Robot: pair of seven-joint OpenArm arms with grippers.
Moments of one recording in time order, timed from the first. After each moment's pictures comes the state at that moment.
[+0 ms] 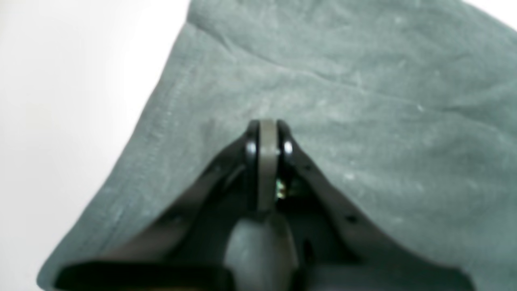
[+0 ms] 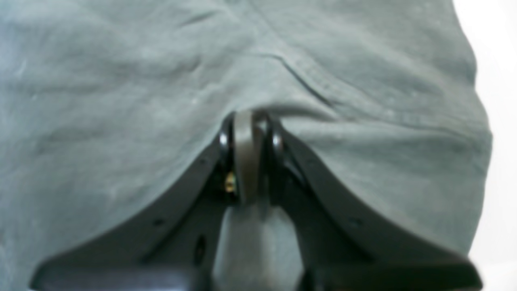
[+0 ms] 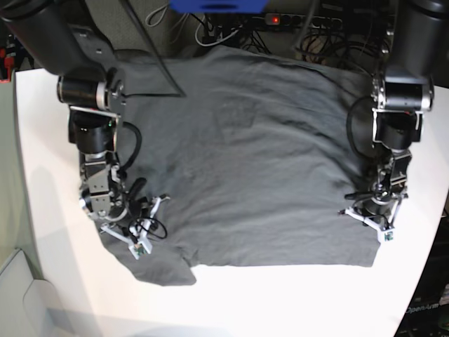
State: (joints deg) left arm -36.5 -18.8 4.7 18.7 -20.3 -5.7 2.8; right arm 34.0 3.5 12.8 34.9 -27.2 30.2 -11.0
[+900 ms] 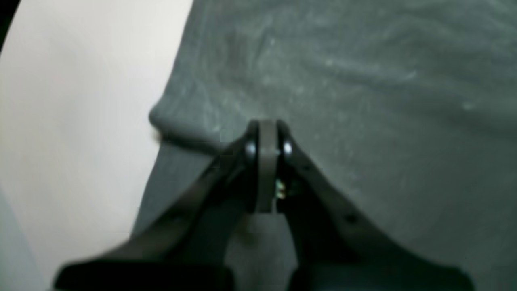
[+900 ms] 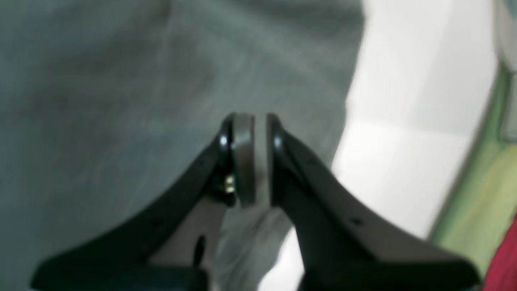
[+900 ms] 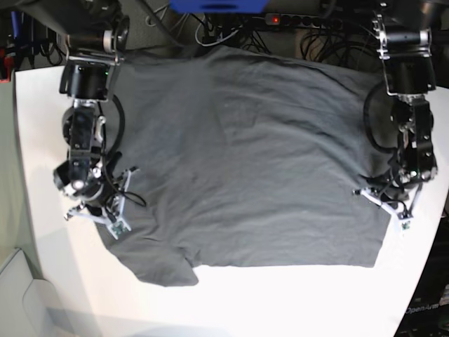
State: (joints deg) left arm -12.1 -21.9 -8.0 72.5 -19.5 -4.7 44.7; right arm 14.6 4.2 13.1 76.3 -26.8 40.2 -37.8
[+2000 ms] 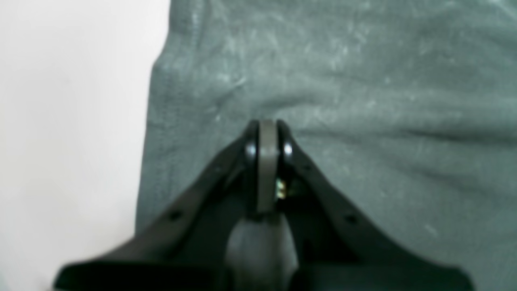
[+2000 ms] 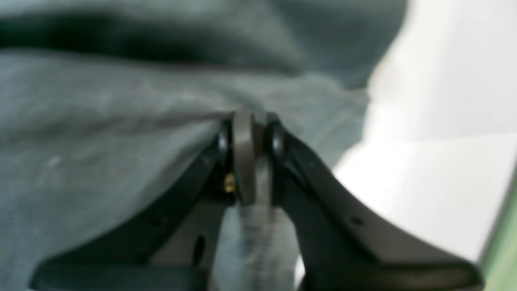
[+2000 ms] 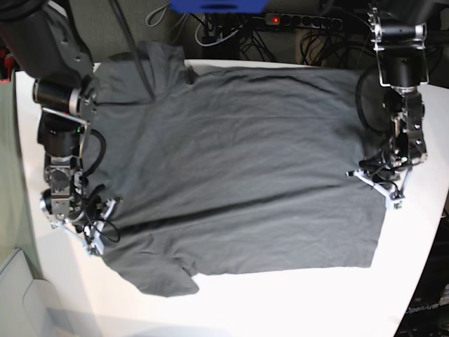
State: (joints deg) left arm -11.9 -20.6 -8.0 64.7 -19.7 -5.1 40.8; right arm 34.6 11.5 17.5 38.1 -27.1 30.9 -22.0
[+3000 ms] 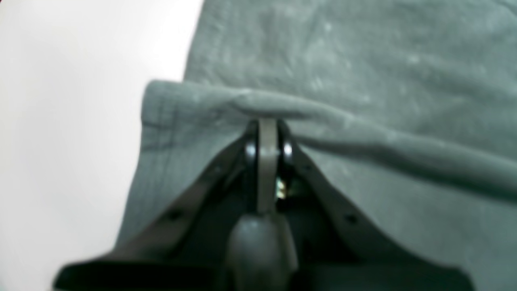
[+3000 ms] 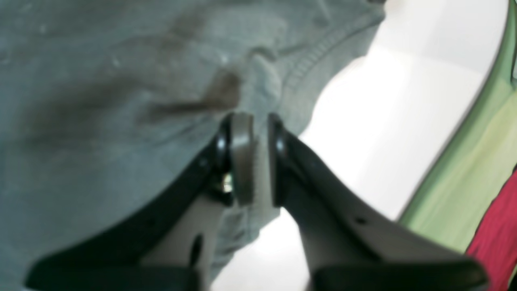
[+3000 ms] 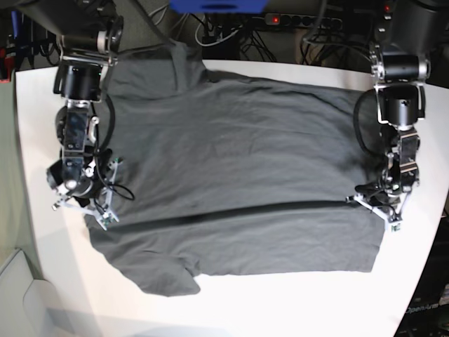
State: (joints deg) left arm -25.0 -19.5 -4.5 46.3 -13.1 -4.9 32.4; right arm 16.5 5.7 13.8 75.1 -27.2 40.3 -46.7
